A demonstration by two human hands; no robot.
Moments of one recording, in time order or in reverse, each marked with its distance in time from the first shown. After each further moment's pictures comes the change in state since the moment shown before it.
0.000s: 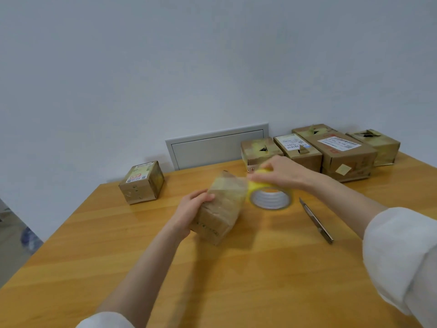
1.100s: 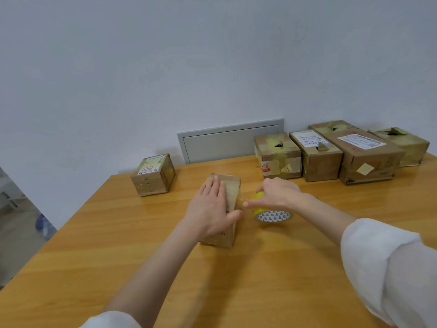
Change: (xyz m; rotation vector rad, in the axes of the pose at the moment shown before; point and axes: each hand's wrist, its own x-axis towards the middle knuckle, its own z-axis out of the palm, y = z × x) left_hand -0.005 0.004 0.005 1.471 -0.006 0.370; right_hand 0.033 0.004 0.076 -0.521 -0.050 0.210
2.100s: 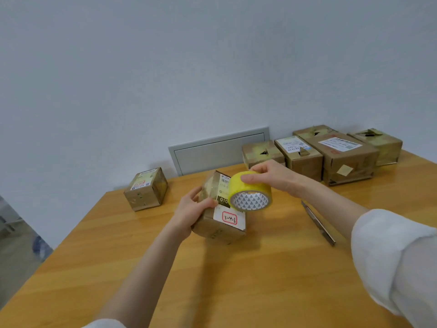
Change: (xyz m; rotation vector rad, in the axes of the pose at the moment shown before) left_hand 0.003 -0.007 -0.011 -1.456 0.021 -0.374; right_hand -0.022 0.032 -0.054 0.874 -0.040 -0.262
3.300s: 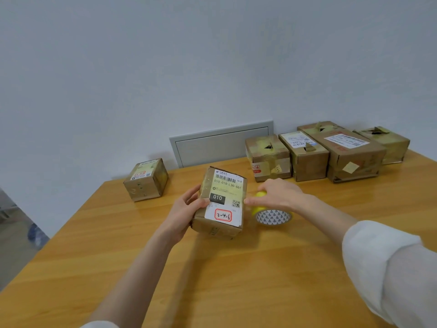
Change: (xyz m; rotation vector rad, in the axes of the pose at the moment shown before) left_hand 0.005 -0.035 -0.024 -0.160 -0.082 0.068; right_hand 0.006 0.038 0.035 -0.790 0.059 0.195
